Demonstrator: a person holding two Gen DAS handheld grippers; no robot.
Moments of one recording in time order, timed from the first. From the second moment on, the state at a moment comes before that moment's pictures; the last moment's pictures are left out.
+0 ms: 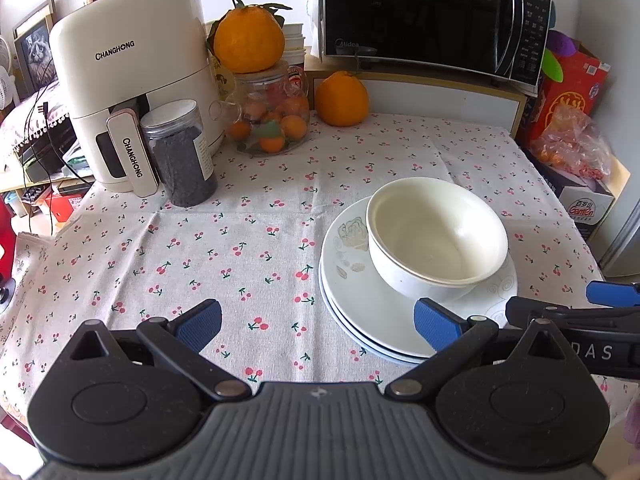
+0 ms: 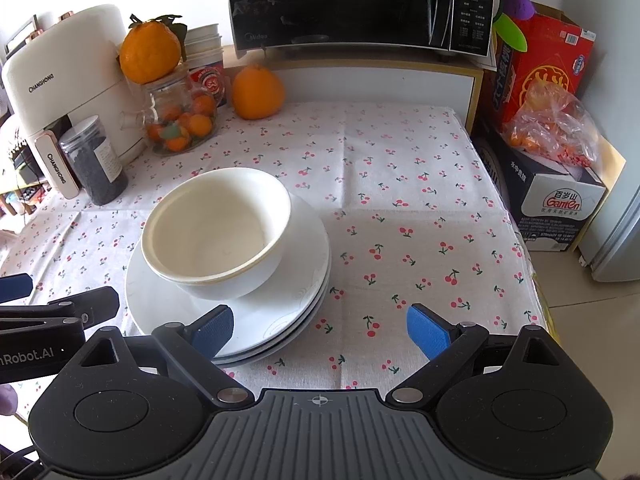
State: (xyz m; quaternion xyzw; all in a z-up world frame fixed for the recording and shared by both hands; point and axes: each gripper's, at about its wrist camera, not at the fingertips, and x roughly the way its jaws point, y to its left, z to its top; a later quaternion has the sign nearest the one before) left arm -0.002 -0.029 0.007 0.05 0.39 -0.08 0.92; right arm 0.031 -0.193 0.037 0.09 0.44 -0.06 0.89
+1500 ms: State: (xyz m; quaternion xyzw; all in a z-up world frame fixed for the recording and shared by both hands) left arm -0.002 -0.031 0.006 0.06 0.39 -0.08 0.92; right arm 0.031 -0.194 0.033 0.09 0.45 -0.06 0.89
